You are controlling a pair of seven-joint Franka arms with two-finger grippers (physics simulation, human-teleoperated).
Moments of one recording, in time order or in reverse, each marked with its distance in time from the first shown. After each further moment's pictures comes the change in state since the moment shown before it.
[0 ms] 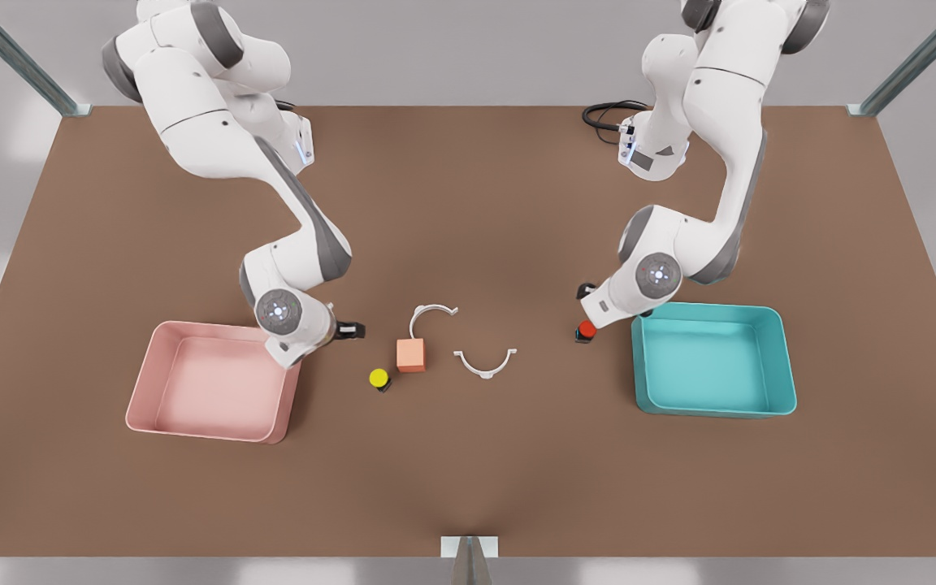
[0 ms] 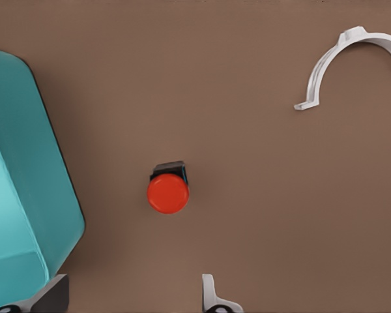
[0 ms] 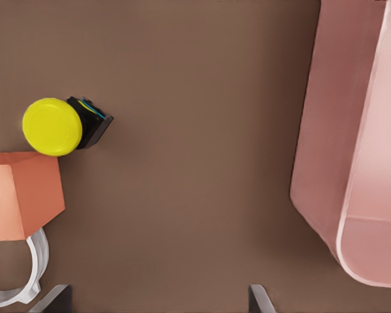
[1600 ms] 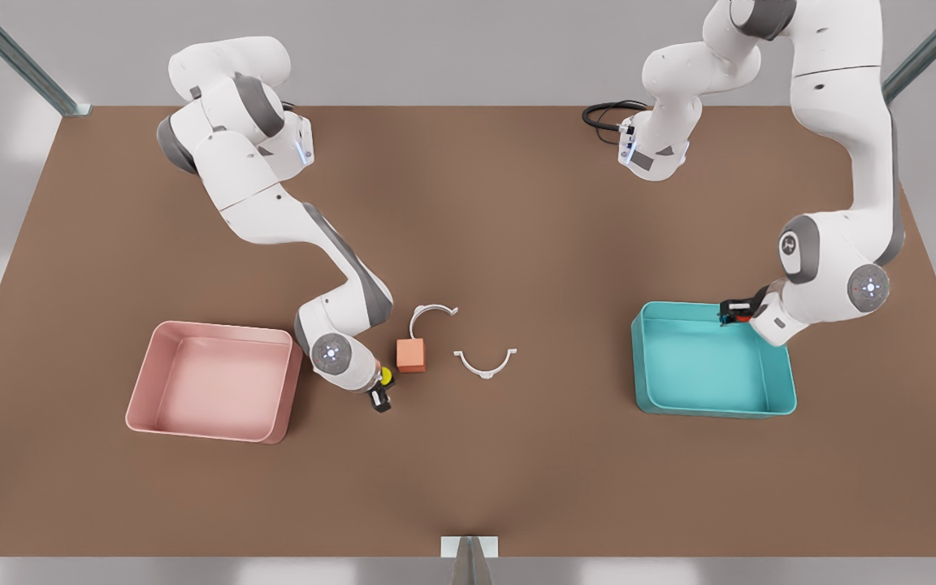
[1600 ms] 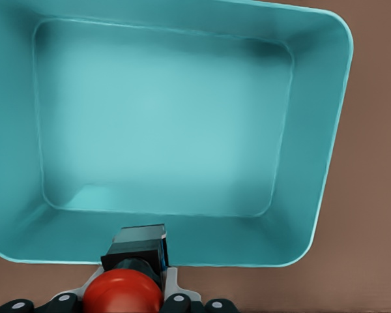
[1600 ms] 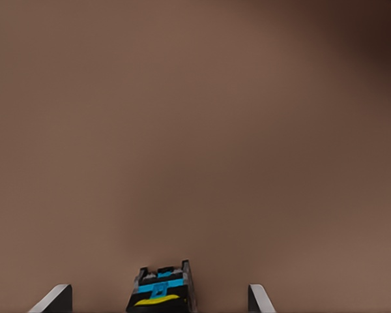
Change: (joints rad) left arm 0.497 -0.071 0.001 -0.022 -0.002 -0.125 0.219; right arm 0.139 0.371 -0.078 0.331 -0.040 0.166 1.133
